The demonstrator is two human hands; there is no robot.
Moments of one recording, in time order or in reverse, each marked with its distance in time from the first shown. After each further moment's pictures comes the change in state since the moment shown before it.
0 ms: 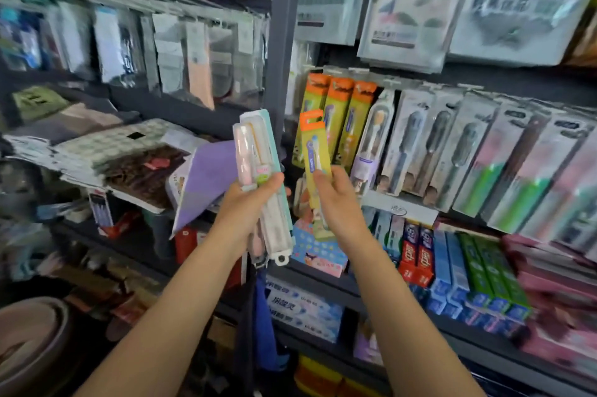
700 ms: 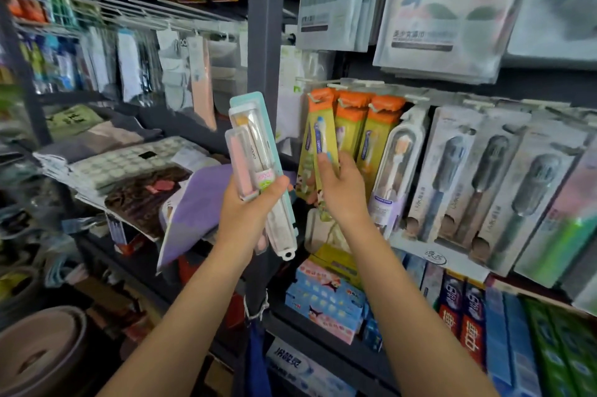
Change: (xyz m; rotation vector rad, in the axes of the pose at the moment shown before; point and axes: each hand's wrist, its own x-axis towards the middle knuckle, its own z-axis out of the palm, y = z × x) left_hand 0.086 -0.011 0.046 0.032 0.200 0.302; right_hand 0.160 0.049 -0.011 -0.080 0.086 -0.170
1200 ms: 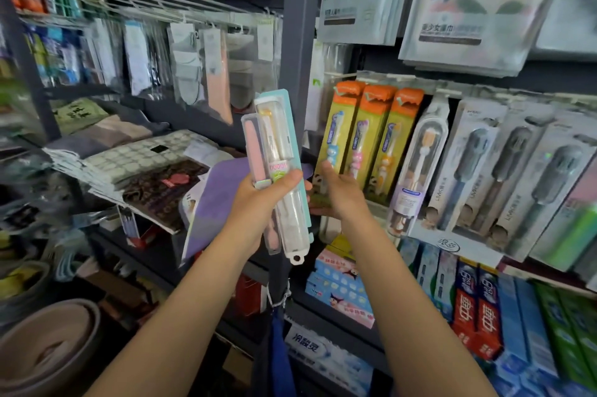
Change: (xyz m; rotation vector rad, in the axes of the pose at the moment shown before) left_hand 0.002 0.023 -0.035 -0.026 -0.174 -0.182; right_hand -0.018 -0.010 0.036 0.180 -0.084 0.455
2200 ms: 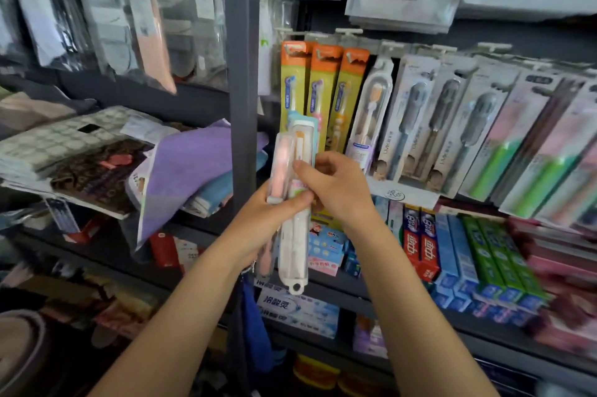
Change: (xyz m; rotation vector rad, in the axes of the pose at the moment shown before) left_hand -0.041 -0.050 0.022 0.071 -0.397 -0.147; right_hand -0.093 0.002 -0.041 -0.204 0.125 -0.231
